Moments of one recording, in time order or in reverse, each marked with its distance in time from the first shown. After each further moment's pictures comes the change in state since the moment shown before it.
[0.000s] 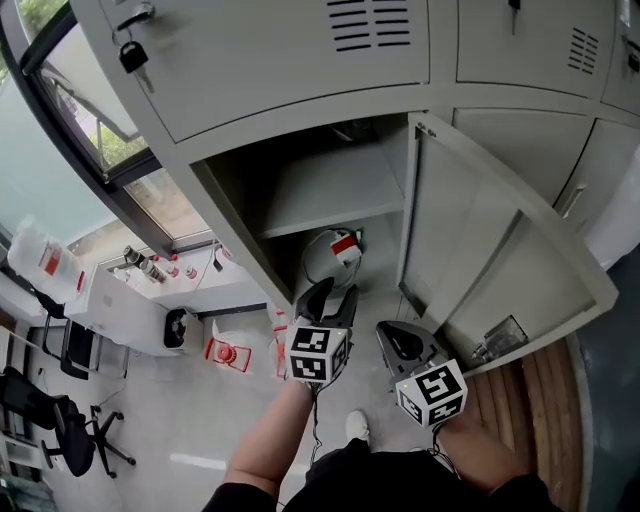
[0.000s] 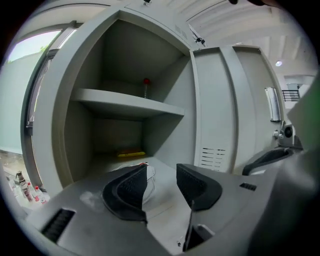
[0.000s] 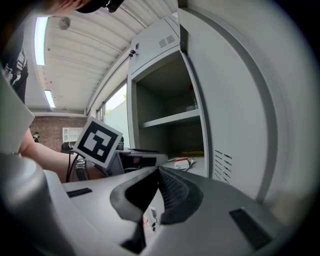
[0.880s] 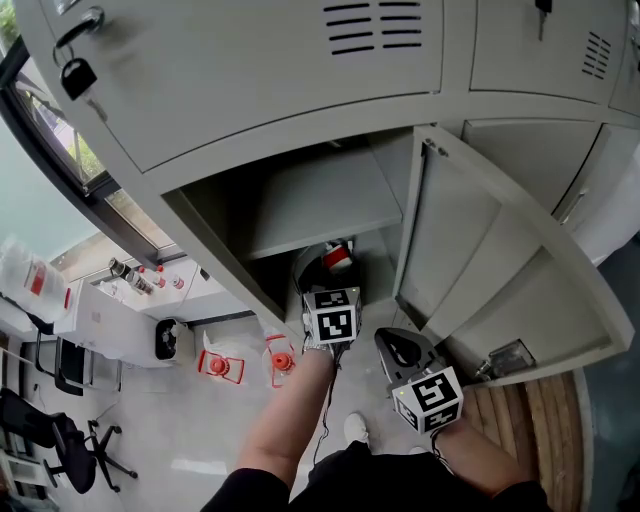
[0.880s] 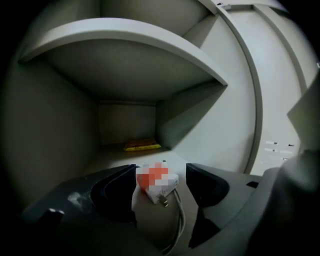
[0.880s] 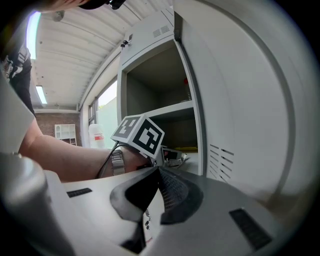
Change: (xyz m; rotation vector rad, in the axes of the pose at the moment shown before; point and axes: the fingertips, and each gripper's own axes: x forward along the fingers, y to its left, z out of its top) left arm 0.100 0.048 -0.008 -0.027 0.124 0.176; right arm 0.021 -0.021 -0.010 0.014 0.052 -0.075
